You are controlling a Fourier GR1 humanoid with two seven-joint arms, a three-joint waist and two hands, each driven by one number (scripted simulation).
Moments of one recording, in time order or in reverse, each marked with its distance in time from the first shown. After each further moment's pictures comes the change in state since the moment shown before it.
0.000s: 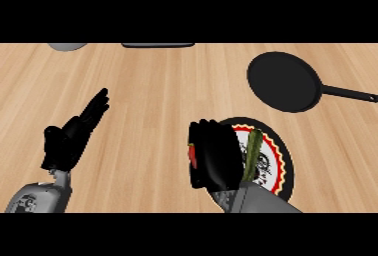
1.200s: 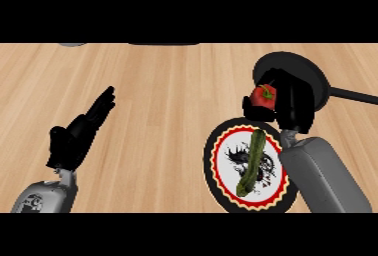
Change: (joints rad) left arm -0.013 -0.047 0.005 -0.026 -0.040 -0.030 0.014; right arm 0.042 -0.104 -0.529 0.227 -0.070 -0.419 -0.460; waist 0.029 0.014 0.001
